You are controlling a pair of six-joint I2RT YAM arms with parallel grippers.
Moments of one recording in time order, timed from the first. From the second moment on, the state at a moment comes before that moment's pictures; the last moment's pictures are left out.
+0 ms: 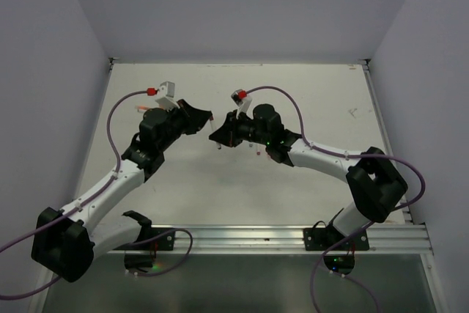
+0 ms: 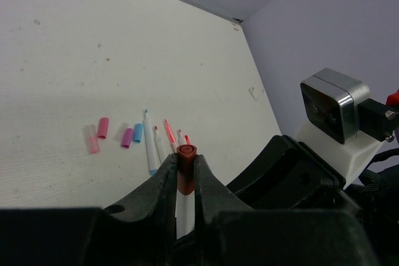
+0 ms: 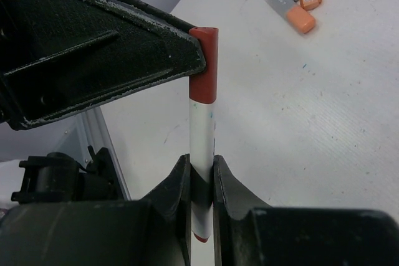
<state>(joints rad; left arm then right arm) -0.45 1.07 0.69 0.22 0.11 -0.75 0.78 1.58 0.95 0.37 -0.35 0.55</state>
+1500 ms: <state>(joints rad) -0.45 1.16 0.72 0.22 0.20 -0.72 0.78 1.56 0.96 0.25 -0.36 0.41</state>
